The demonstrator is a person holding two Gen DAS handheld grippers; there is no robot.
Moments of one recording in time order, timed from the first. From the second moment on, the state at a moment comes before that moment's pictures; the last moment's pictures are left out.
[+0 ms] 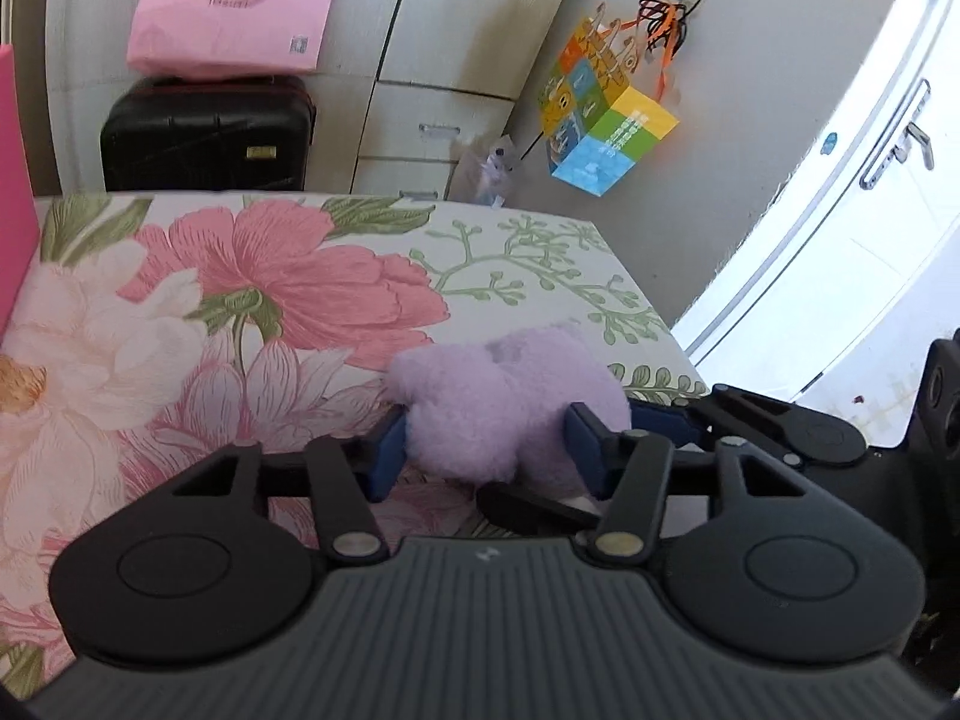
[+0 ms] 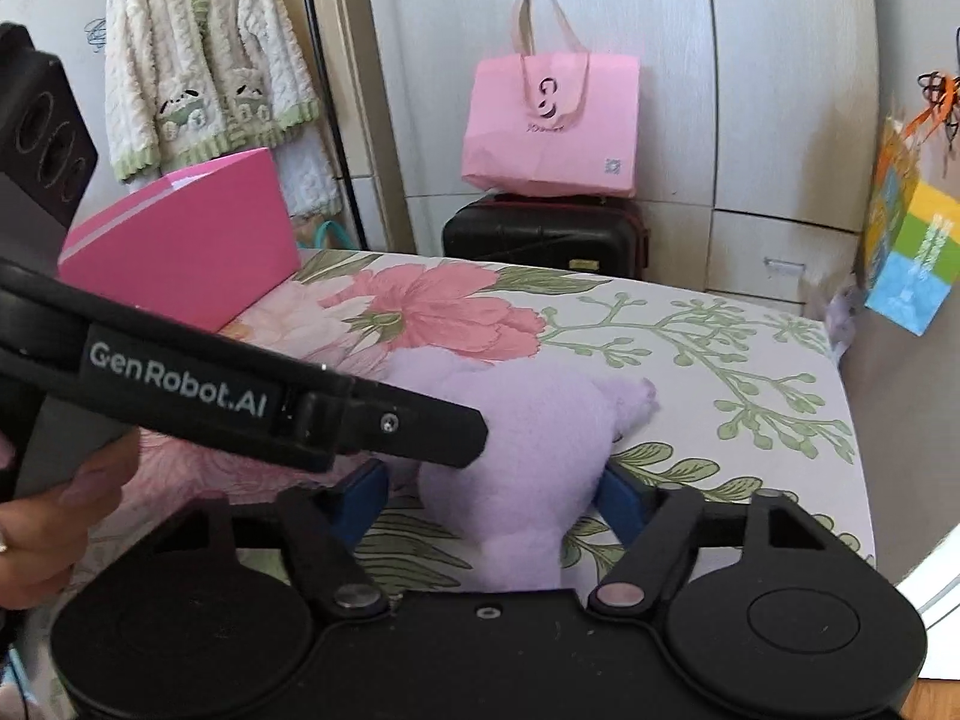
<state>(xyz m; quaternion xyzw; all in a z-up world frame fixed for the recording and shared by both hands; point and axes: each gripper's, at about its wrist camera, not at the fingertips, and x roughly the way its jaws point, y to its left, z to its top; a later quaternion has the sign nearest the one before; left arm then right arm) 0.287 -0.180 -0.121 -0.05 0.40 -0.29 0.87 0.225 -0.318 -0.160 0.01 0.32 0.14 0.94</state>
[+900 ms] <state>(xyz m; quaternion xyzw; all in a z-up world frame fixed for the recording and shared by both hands) 0.190 -0.154 -0.094 0.02 0.35 -0.30 0.89 0.143 -0.276 -0.147 0.02 0.31 0.08 0.95</state>
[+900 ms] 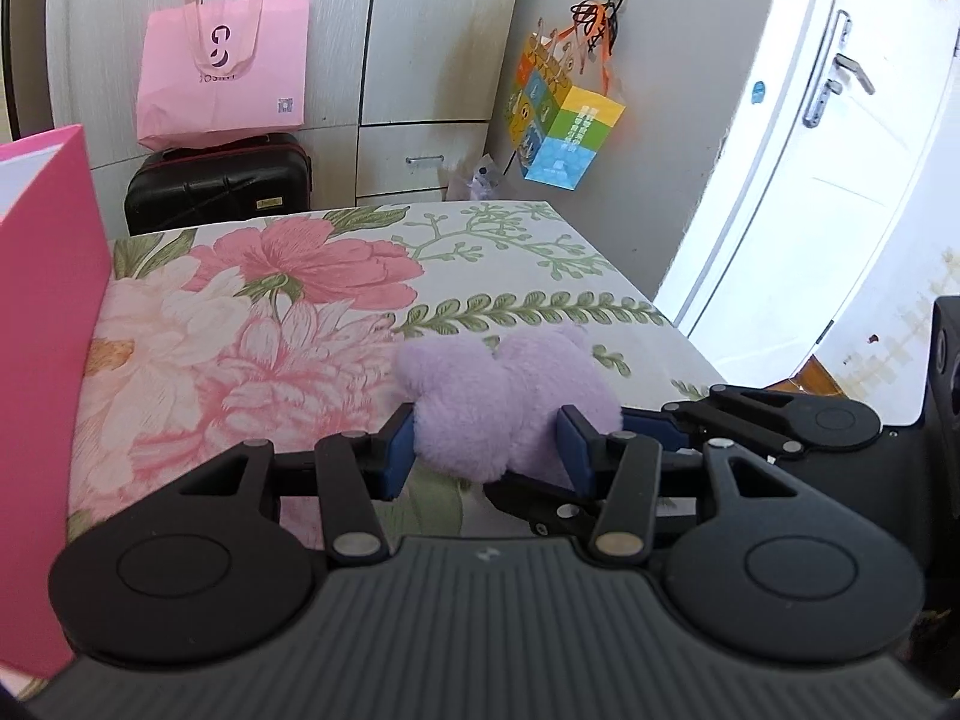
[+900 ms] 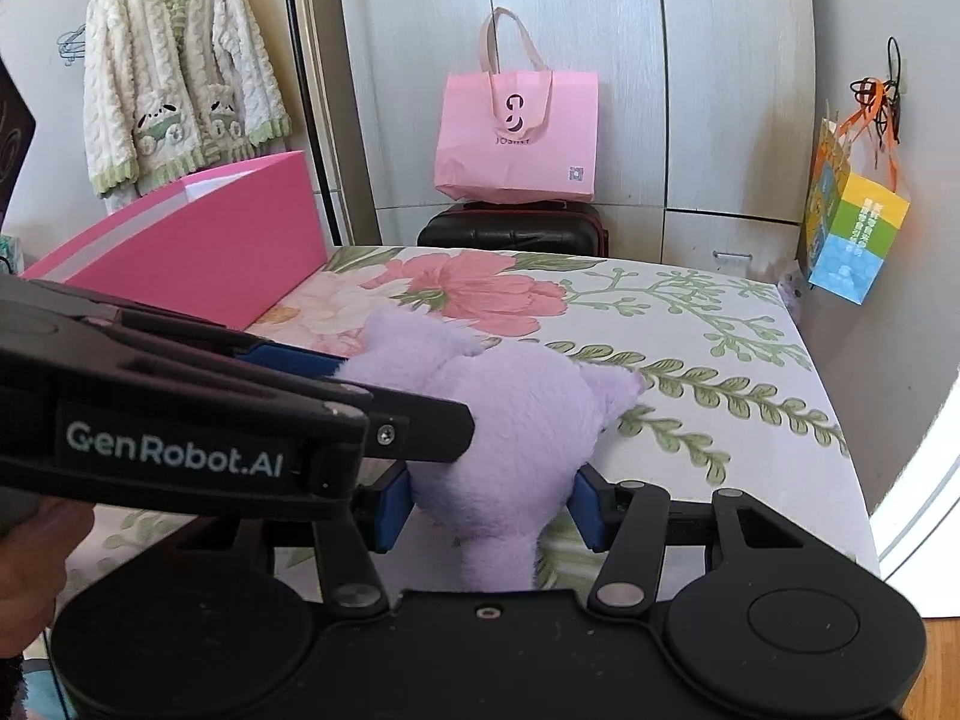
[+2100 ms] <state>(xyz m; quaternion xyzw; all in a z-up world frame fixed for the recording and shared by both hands) 0.059 0.034 -0.006 0.02 0.39 -0.25 0.89 0.036 -0.111 -0.069 -0.05 0.31 0.25 0.92</state>
